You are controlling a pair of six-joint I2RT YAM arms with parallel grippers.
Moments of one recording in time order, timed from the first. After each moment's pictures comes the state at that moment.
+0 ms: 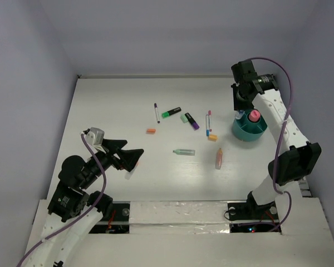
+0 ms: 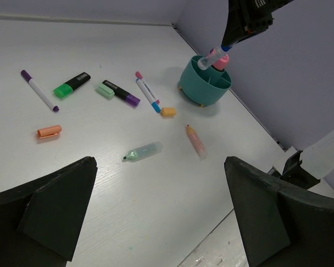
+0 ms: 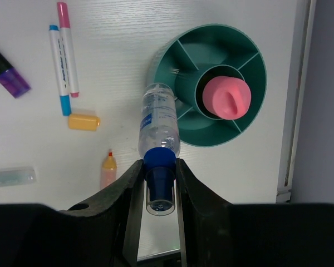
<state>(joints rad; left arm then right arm) -0.46 0.28 0.66 -0.39 0.26 -0.45 0.26 1.64 1.77 -1.18 0.38 0.19</state>
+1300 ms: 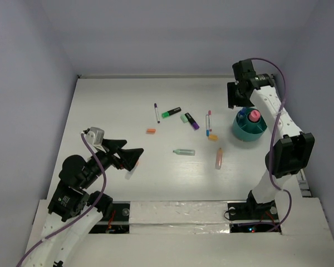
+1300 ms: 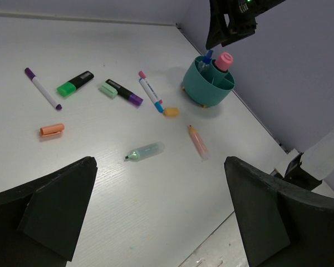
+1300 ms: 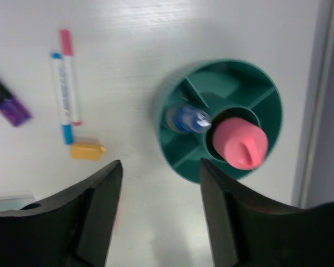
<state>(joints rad) -0.47 0.29 0.66 -0.40 0.24 -0.46 0.20 1.74 1.76 -1.08 0.35 0.15</state>
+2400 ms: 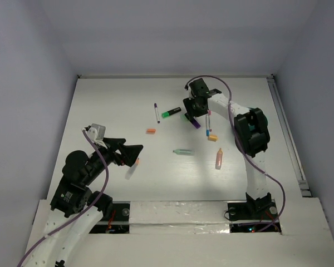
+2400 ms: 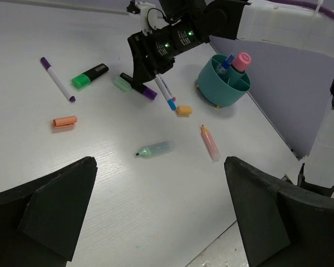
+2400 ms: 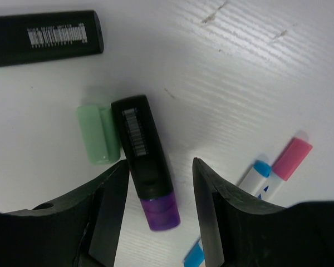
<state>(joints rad) -0.42 0.33 0.66 -0.40 0.22 -0.46 0.43 2.18 1.74 -0.60 0.01 0.05</state>
